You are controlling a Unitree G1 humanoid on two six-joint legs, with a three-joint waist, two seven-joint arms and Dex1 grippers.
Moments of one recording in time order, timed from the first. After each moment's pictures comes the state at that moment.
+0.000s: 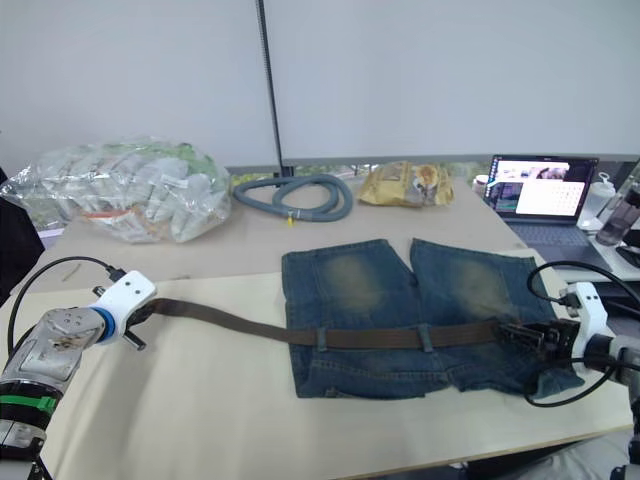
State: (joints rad) left arm -0.50 0.85 -0.03 0.43 0.09 0.38 -0.62; right arm -0.51 -0.97 -0.22 0.75 0.41 0.55 1.12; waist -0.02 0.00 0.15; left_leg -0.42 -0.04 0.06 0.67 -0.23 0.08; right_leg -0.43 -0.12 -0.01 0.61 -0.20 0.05
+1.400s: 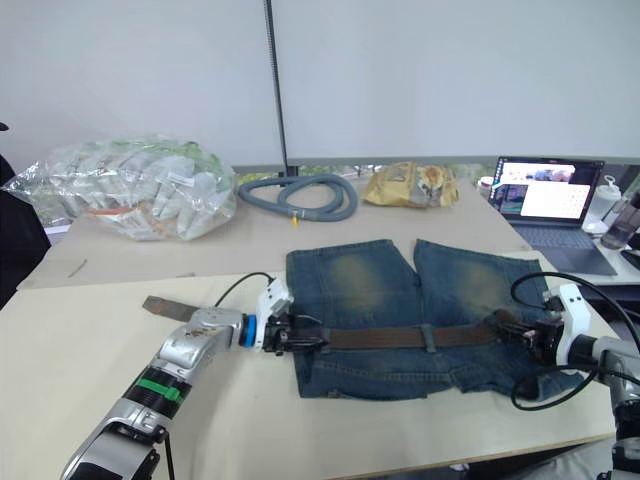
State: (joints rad) left arm -0.66 0.37 -0.25 0.34 -0.26 0.45 -1.07; right arm -0.45 -0.91 -0.26 0.65 0.37 0.49 1.10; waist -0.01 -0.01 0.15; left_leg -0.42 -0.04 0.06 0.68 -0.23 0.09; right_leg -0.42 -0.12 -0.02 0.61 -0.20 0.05
